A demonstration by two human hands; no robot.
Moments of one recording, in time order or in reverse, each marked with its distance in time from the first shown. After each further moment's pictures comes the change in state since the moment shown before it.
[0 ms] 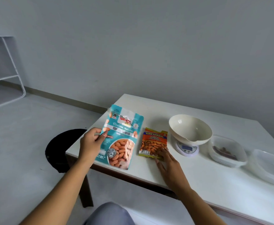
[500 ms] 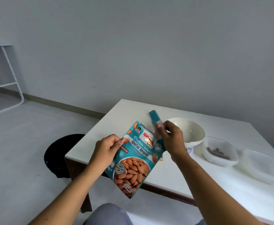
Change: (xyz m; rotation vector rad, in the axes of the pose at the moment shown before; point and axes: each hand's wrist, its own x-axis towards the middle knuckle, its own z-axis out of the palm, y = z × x) left_hand -0.051 0.063 0.008 0.176 -0.256 0.237; right_hand 0.054 -0.083 -0.072 0.520 0.161 0.165
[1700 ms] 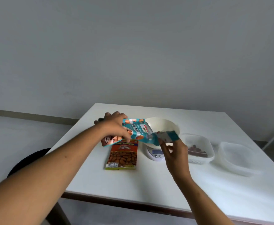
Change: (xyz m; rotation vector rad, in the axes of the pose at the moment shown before) left_hand 0.133 0.102 0.082 0.697 -0.488 -0.013; right_hand -0.003 0.079 -0.081 -0.075 0.293 -0.153
